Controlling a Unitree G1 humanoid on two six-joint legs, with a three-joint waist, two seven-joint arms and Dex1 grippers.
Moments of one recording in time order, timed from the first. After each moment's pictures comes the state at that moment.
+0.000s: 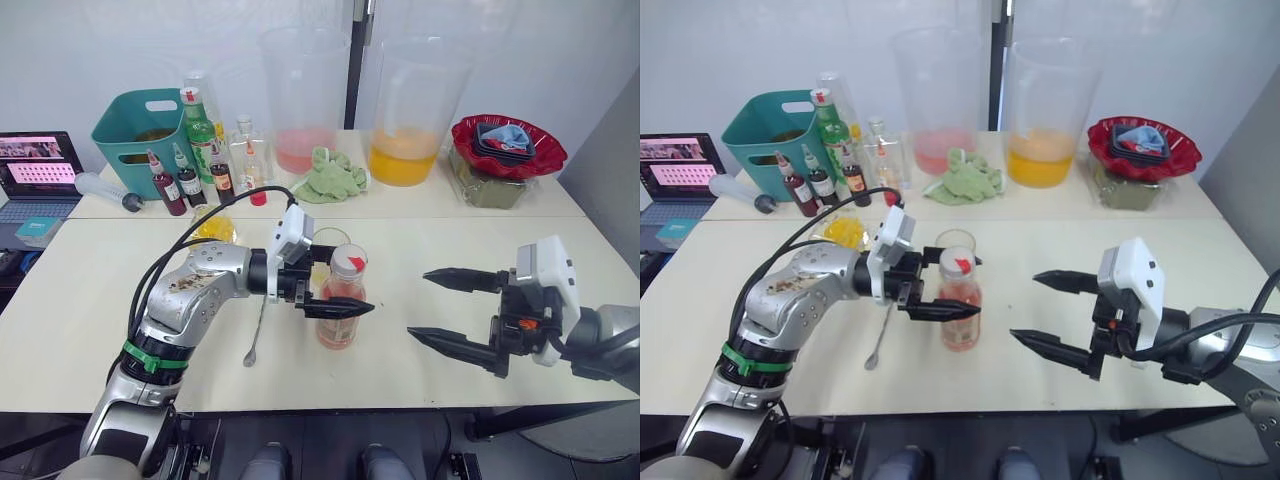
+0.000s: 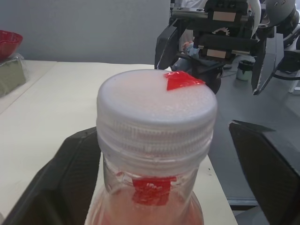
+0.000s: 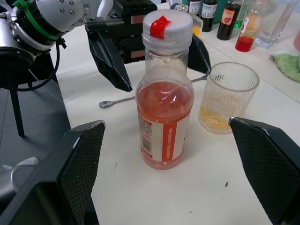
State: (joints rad) left arm -0.68 0.48 -0.17 -0.15 -0.59 0.59 -1.15; right arm -0.08 -0.95 -0.44 -0.76 1.02 0.81 0.78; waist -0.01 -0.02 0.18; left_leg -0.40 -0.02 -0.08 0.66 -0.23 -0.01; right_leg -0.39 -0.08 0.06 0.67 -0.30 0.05
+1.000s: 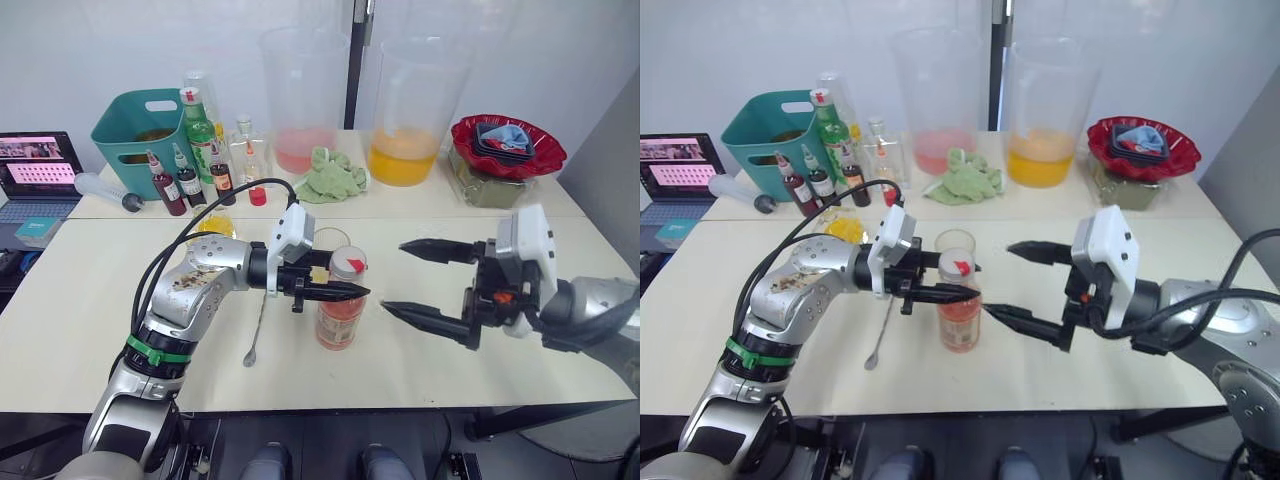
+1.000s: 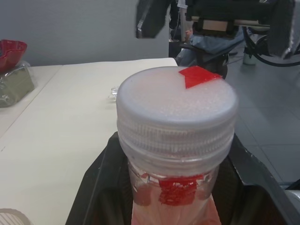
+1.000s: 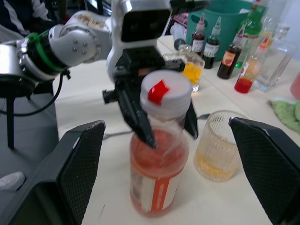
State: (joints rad) left arm -0.70 0.47 -0.18 -0.10 -0.51 0.48 -1.21; right arm -0.35 -0.88 -0.25 -0.72 1.03 0.80 0.65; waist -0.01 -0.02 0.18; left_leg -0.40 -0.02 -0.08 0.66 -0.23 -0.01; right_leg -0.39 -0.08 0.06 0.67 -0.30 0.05
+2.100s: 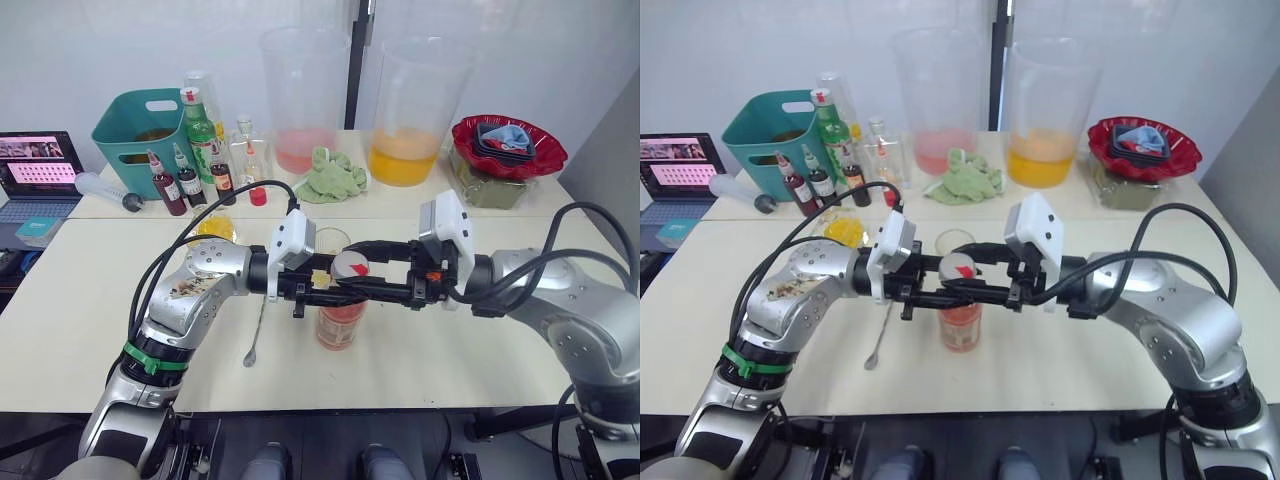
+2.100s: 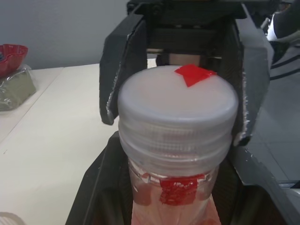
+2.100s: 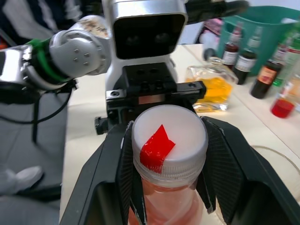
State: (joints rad) left arm -0.67 0.50 -0.19 -0.18 -0.51 0.47 -1.18; right arm -0.62 -0.77 0.08 -0.50 0.81 0.71 0.88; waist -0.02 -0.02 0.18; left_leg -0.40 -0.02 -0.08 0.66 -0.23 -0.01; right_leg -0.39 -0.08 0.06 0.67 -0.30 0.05
